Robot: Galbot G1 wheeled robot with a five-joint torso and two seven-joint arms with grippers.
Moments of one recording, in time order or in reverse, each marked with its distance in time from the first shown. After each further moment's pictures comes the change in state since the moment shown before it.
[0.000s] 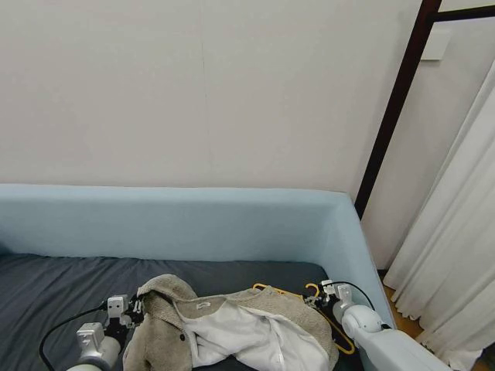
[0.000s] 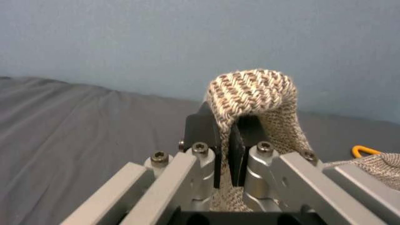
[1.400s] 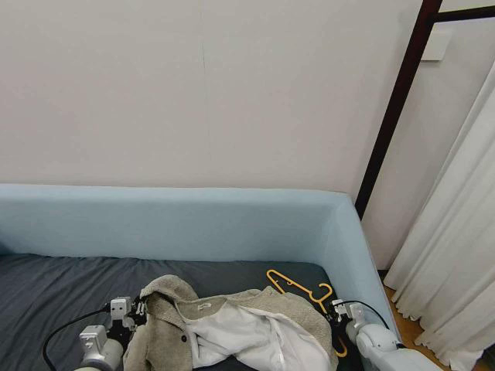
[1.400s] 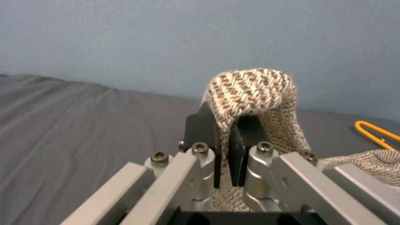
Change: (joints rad) left arm 0.004 -0.009 0.008 0.000 0.012 -0.003 0.003; right arm -0.063 -0.016 0.052 -0.024 -0.022 0.010 -0.062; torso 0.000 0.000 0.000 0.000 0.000
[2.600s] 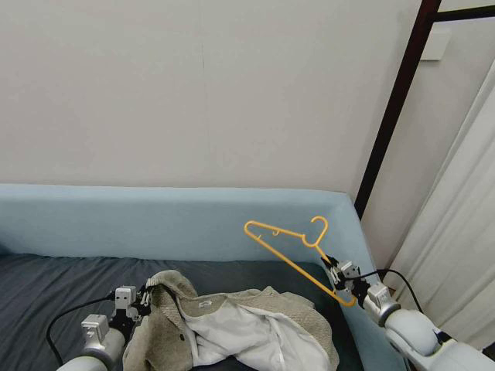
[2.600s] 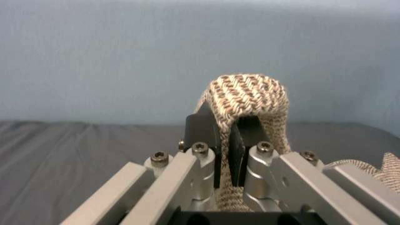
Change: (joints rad) left arm -0.028 0.129 0.010 -0.104 -0.030 0.025 0.012; right arm -0.285 -0.360 0.138 0.722 -0.365 0.361 0.075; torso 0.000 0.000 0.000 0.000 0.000
